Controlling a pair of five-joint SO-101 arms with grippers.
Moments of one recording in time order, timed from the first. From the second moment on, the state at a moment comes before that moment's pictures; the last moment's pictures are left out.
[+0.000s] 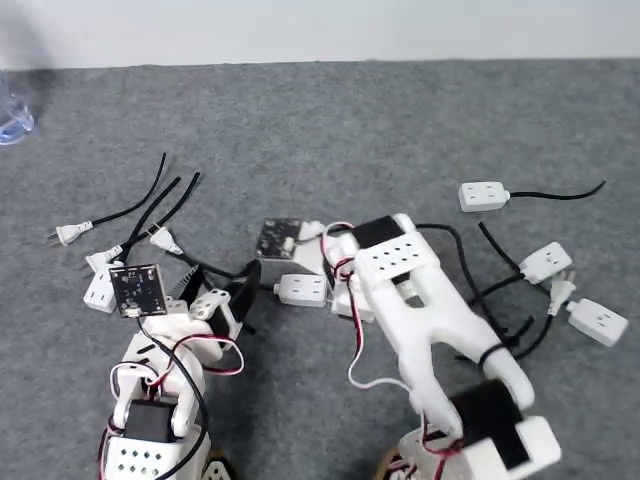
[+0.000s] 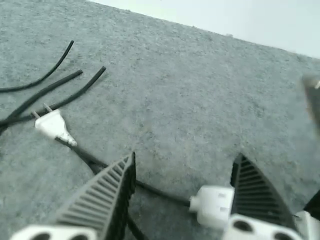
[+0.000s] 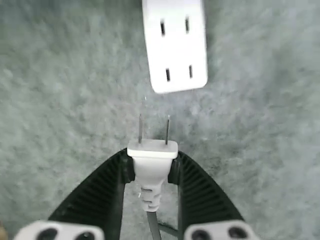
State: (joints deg) left arm 2.5 -96.6 97.5 39.3 21.6; right arm -27.4 -7.4 25.1 71.6 50.0
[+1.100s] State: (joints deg) left arm 12.1 -97.4 97.5 35.3 22.0; right arm -40.2 -14.2 1.1 93.2 37.5
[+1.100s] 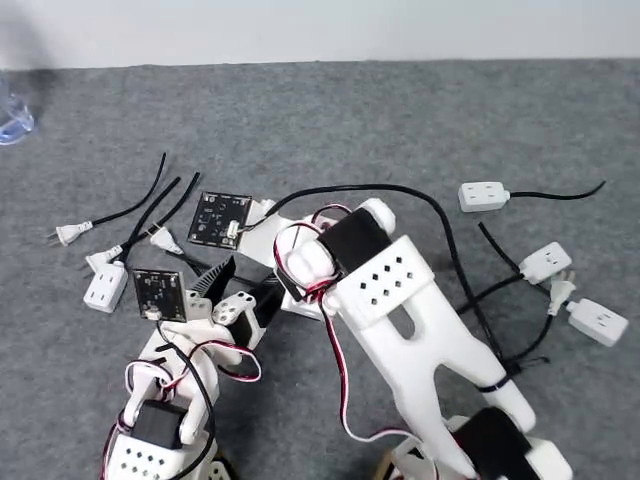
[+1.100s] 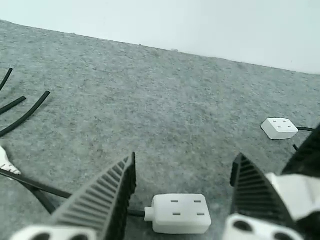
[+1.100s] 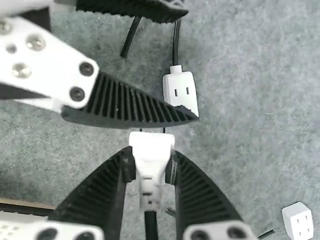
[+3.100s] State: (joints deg) left arm -3.3 -96.6 97.5 41.6 21.6; right arm -27.7 12.7 -0.5 80.3 56.1
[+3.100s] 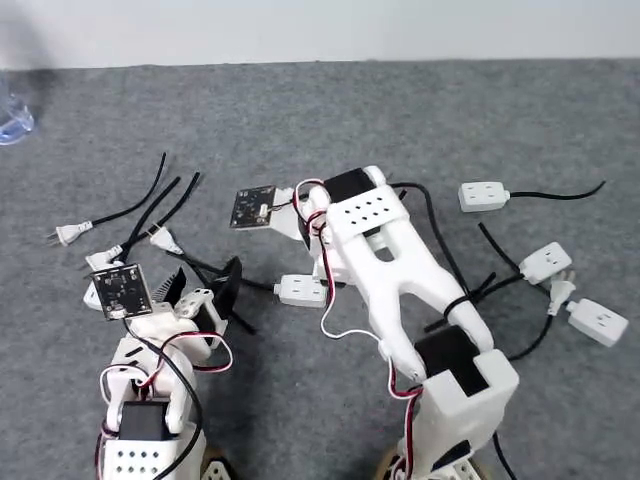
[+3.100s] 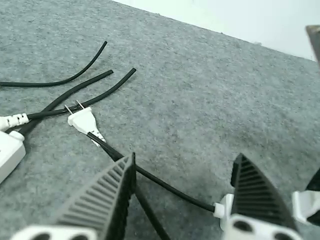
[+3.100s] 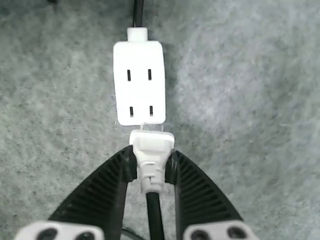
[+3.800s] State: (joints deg) left arm -3.3 -96.6 97.5 41.6 21.6; right arm -30.3 15.6 -0.6 80.2 56.4
